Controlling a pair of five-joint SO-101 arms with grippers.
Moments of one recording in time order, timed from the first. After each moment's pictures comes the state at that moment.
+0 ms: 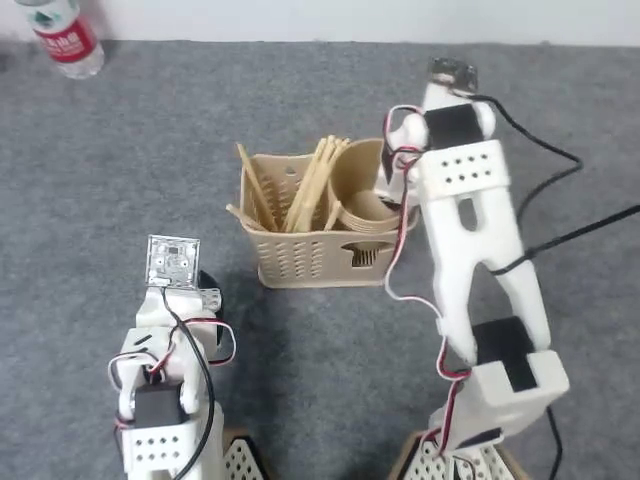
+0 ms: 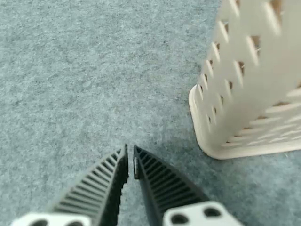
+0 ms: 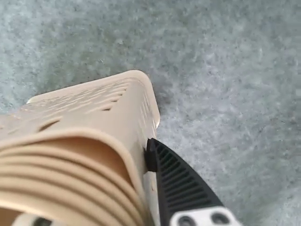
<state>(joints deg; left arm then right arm) -11.3 -103.2 96.8 55.4 -2.5 -15.2 8.1 -20.8 100.7 -27.4</state>
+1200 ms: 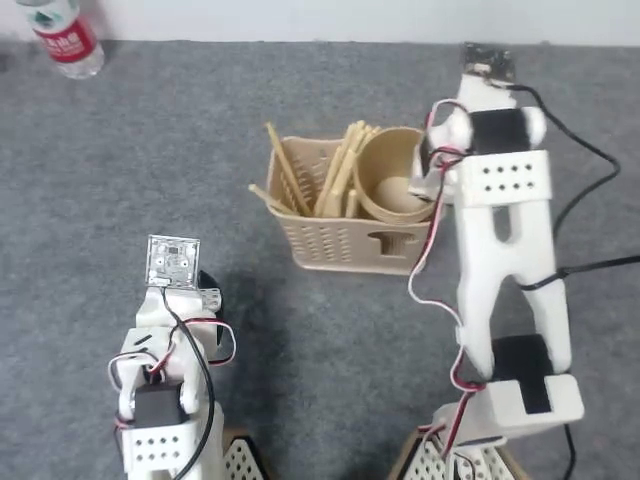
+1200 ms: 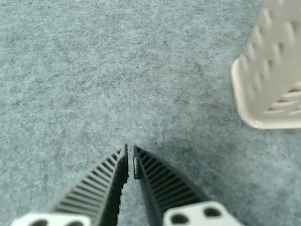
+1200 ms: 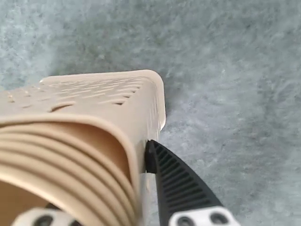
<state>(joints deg) -11.3 -103.2 96.8 55.4 -2.5 -9.2 1.2 -20.3 100.7 -14.6</state>
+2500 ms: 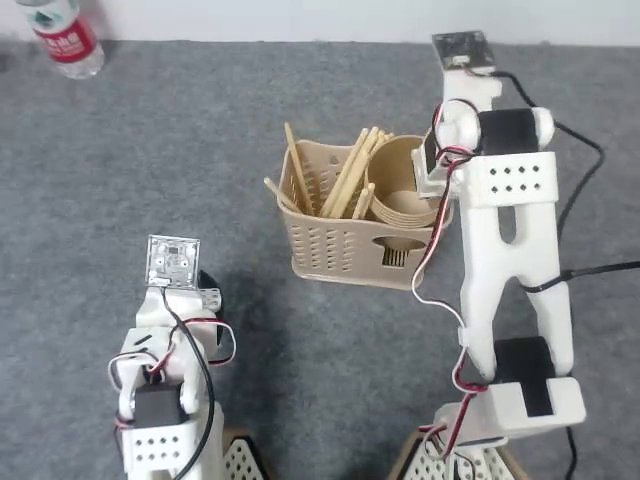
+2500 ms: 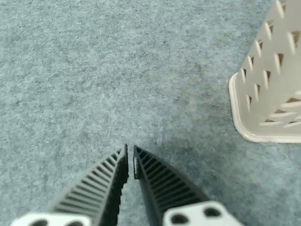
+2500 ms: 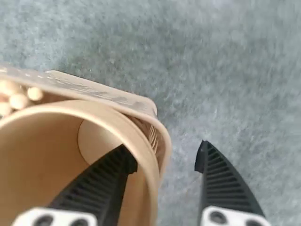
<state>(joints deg) -11.3 -103.2 96.8 55.4 -2.5 -9.8 1.1 -20.7 96.3 4.2</state>
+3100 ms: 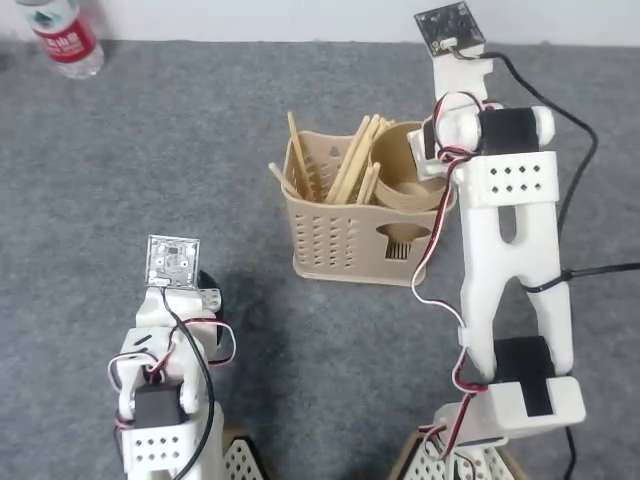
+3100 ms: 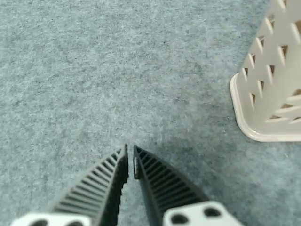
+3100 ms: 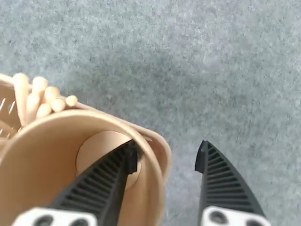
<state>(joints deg) -11.3 -103.2 96.8 55.4 -2.5 -9.8 1.1 -23.4 90.1 10.8</state>
